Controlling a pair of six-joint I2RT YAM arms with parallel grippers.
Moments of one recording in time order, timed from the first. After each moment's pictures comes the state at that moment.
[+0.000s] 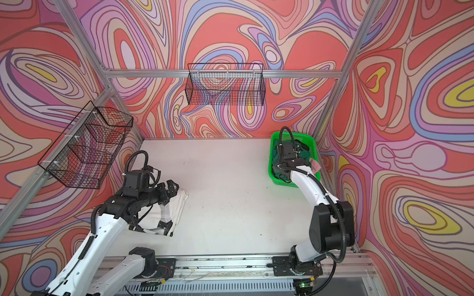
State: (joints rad) left arm -0.17 0.91 0.88 -0.79 0.09 -0.53; right arm 0.12 1.50 1.25 -0.62 0.27 0.65
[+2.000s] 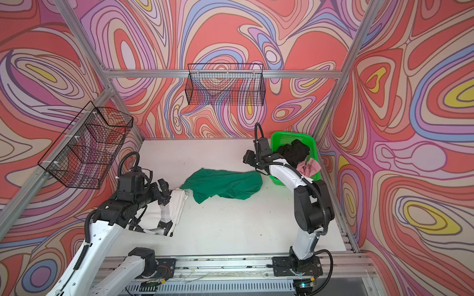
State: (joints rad) left arm -0.15 0.85 0.89 -0.81 -0.12 -0.54; right arm 0.31 1.83 1.37 -0.35 -0.07 0.63
